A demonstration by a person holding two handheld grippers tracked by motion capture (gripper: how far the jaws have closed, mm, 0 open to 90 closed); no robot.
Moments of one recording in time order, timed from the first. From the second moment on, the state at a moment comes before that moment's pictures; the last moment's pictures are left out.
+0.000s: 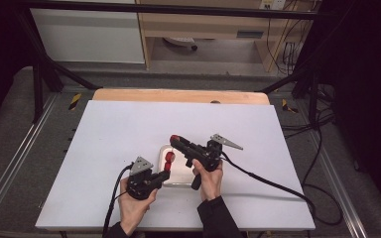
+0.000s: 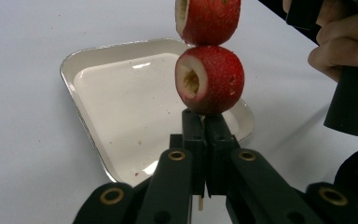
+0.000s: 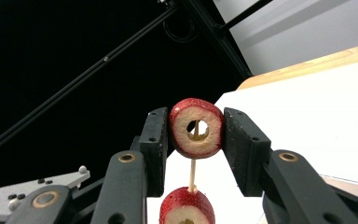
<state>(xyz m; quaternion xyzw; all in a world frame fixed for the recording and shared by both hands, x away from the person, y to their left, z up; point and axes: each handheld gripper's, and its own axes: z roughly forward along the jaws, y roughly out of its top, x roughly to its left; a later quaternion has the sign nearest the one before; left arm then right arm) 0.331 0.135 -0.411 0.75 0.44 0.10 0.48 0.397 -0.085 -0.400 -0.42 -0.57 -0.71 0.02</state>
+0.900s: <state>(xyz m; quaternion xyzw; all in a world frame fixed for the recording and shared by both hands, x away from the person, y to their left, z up) 0.328 0.141 -0.409 0.77 0.40 0.14 0.49 0.392 -0.088 -0.403 -0.38 -0.62 -0.68 0.02</state>
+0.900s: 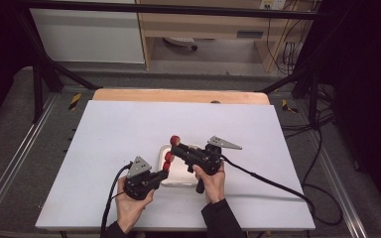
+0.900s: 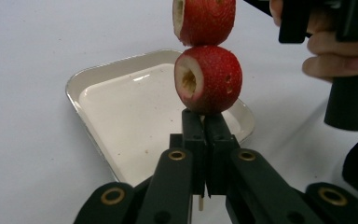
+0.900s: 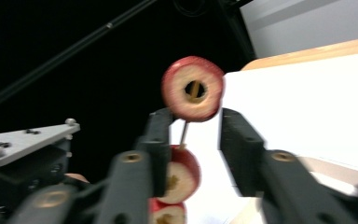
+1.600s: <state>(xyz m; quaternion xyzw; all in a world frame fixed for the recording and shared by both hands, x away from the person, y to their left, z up) 0.327 0.140 -0.418 0.78 0.39 0.12 0.47 0.395 -0.094 -0.392 -0.40 -0.61 -0.68 0.02</state>
